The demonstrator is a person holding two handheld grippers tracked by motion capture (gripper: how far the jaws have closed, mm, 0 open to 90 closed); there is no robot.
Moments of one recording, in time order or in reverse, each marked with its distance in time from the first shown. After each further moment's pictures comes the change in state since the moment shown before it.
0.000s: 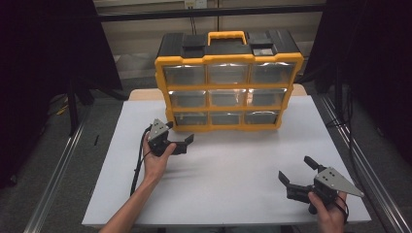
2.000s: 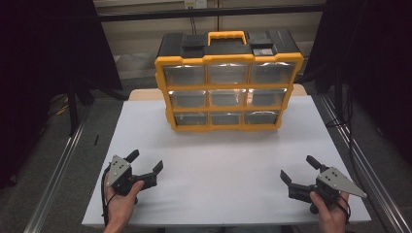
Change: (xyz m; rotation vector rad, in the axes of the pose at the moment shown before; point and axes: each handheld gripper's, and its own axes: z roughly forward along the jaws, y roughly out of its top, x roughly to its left) left arm -0.018 -0.040 -0.130 -0.081 0.174 -0.065; right arm -0.002 0.002 -0.003 -0.013 -0.017 0.003
